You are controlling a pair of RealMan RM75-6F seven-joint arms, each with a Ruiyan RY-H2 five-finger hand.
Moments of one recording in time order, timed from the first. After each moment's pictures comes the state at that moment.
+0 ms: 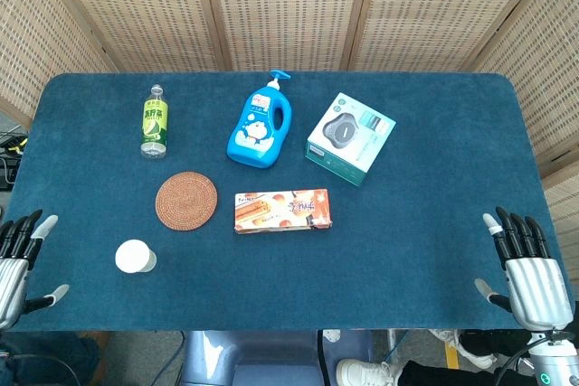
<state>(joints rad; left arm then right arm) -0.03 -1.02 0.01 -1.85 1.55 1.50 0.18 0.04 -1.06 0.05 -1.83 -1.59 1.56 -0.29</state>
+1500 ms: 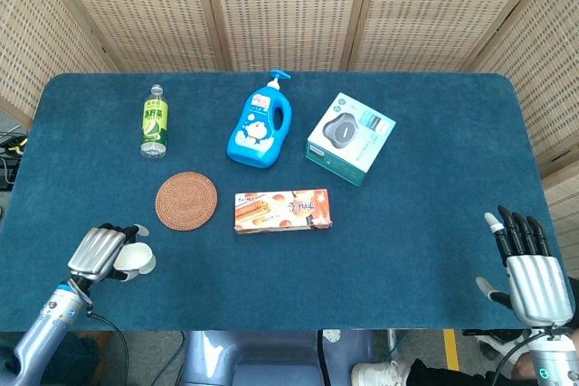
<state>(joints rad) -0.33 -1.28 -0.03 -1.55 1.43 1.08 0.15 0.04 -1.07 0.06 -1.82 -1.55 1.53 -0.29</state>
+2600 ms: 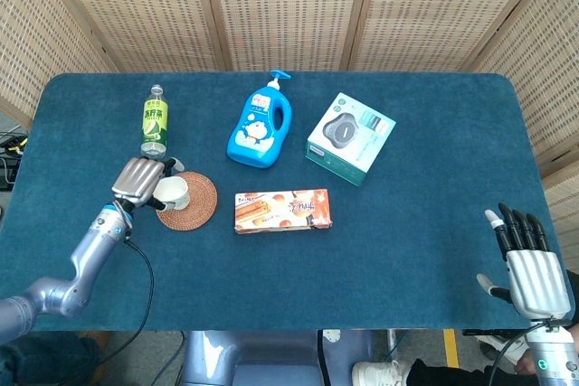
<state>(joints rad) -0.70 -1.42 -0.23 -1.31 1.16 0.80 0.18 0.07 -1.07 0.08 -1.80 -1.49 1.49 -0.27</state>
